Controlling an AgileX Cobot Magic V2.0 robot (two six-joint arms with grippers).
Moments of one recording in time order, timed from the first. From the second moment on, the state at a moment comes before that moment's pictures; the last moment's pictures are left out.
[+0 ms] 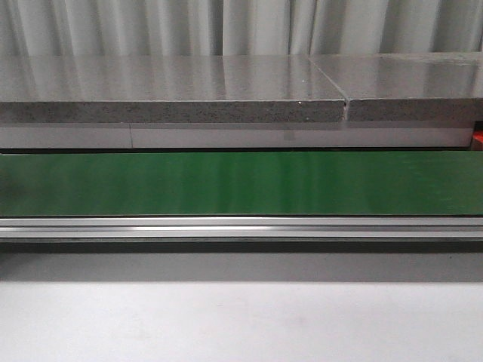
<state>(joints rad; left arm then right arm) 0.02 1.50 -1.13 0.11 0.63 -0.25 -0.08 0.74 -0.68 0.35 0.53 -0.36</state>
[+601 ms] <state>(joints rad) 0.25 1.39 -1.18 0.06 0.73 -0.27 -0.08 0.74 -0.68 0.35 0.53 -0.36</state>
